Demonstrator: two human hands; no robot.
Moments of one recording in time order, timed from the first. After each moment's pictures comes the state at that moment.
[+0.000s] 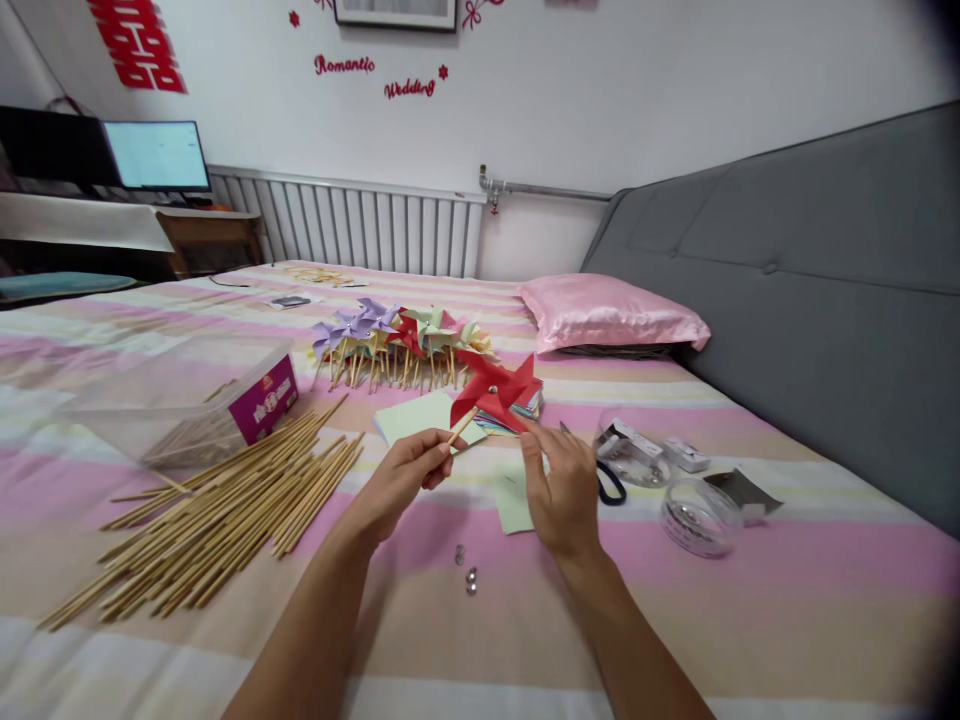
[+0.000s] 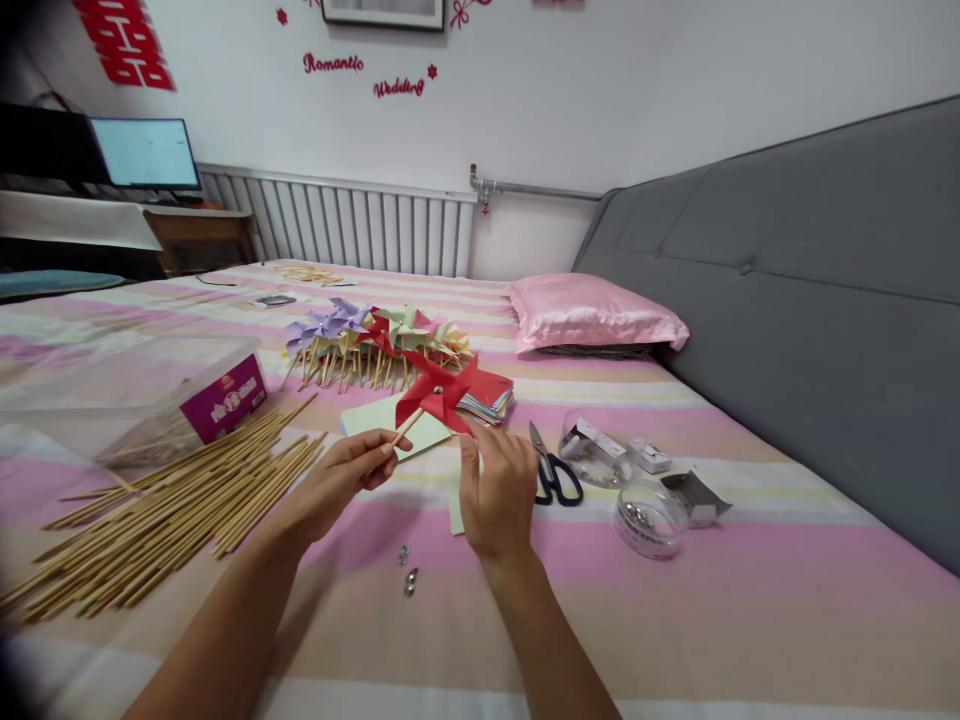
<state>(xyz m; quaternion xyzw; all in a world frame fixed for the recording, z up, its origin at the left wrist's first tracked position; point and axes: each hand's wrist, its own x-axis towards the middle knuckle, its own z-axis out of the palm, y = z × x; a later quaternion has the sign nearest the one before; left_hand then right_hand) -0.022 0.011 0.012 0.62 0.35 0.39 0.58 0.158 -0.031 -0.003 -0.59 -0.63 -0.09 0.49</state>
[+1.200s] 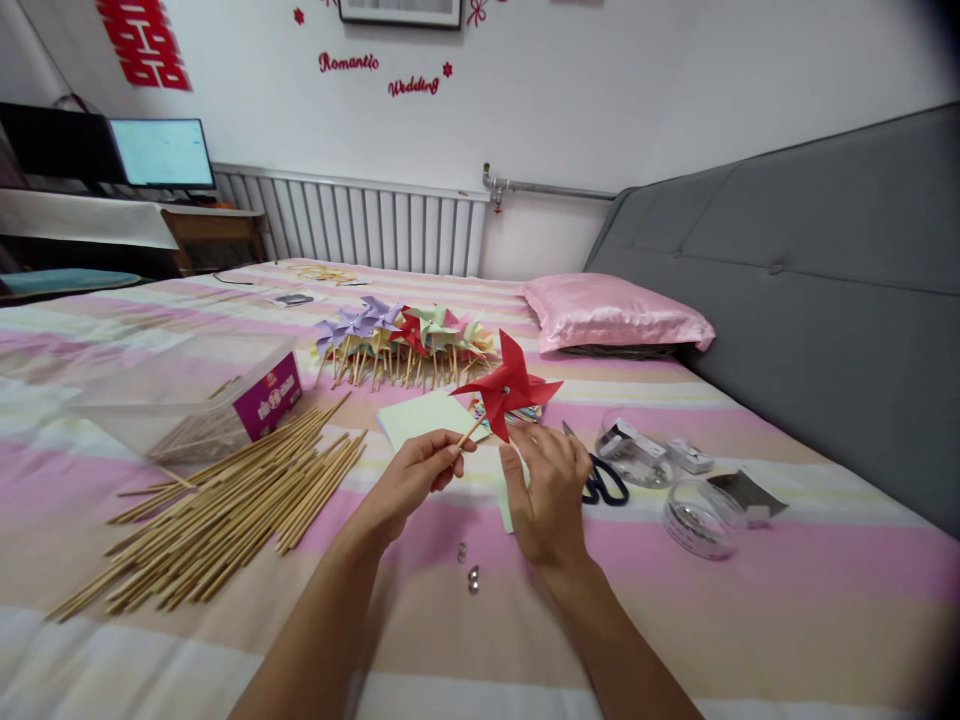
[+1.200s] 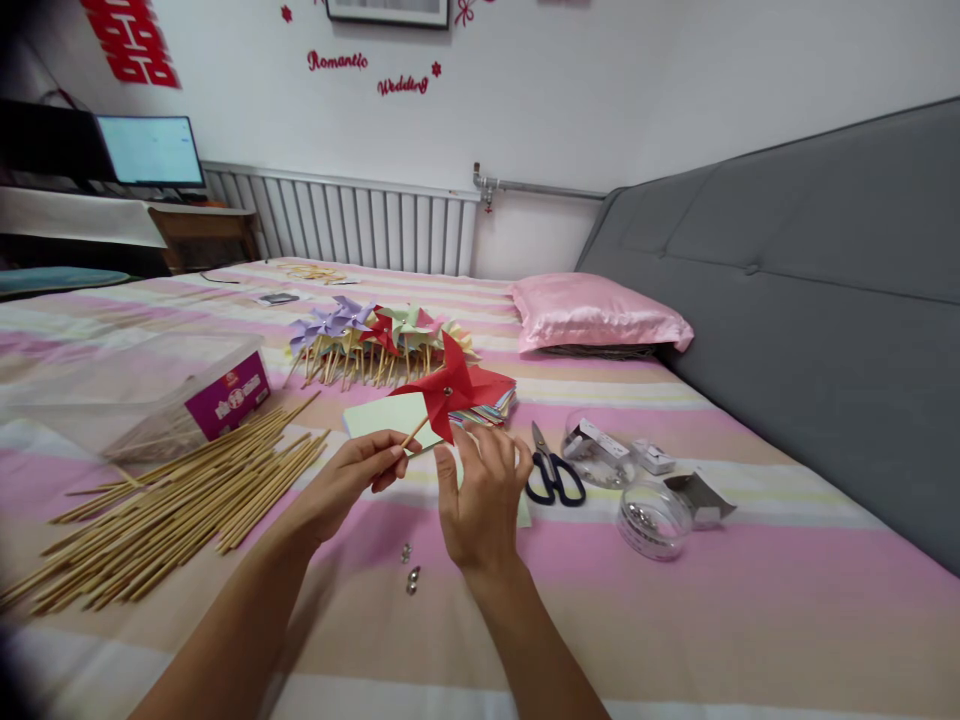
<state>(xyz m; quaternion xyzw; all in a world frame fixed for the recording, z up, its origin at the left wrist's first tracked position) -0.015 0.007 0.015 0.62 0.35 0.39 0.58 0.139 -0.037 -0.006 -0.60 -0.64 -0.11 0.47</state>
